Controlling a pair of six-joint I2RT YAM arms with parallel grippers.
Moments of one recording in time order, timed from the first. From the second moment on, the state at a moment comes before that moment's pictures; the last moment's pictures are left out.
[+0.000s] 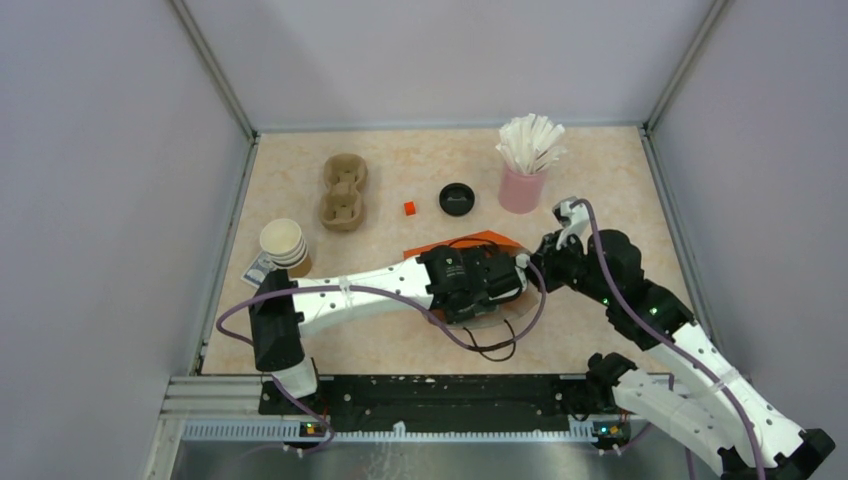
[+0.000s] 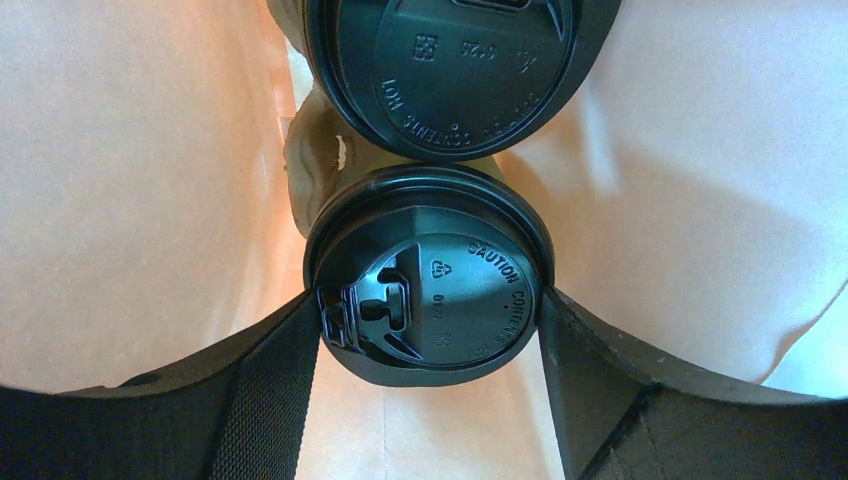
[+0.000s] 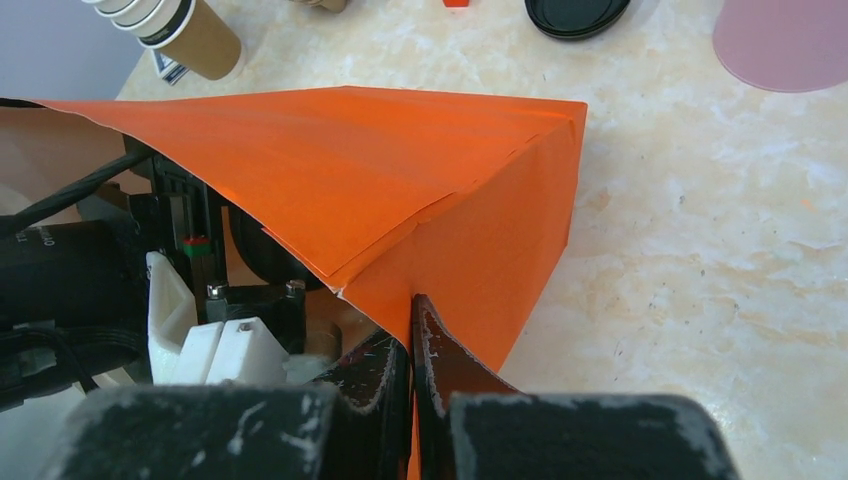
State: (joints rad) left arm -1.26 1.71 1.53 -1.06 -0.47 0.13; right arm 0.61 0.67 0.76 -0.48 -0.13 0.34
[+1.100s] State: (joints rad) left arm -1.18 1.57 1.40 -0.85 -0.41 0.19; right arm 0.61 0.71 0.73 -0.44 -0.15 0.34
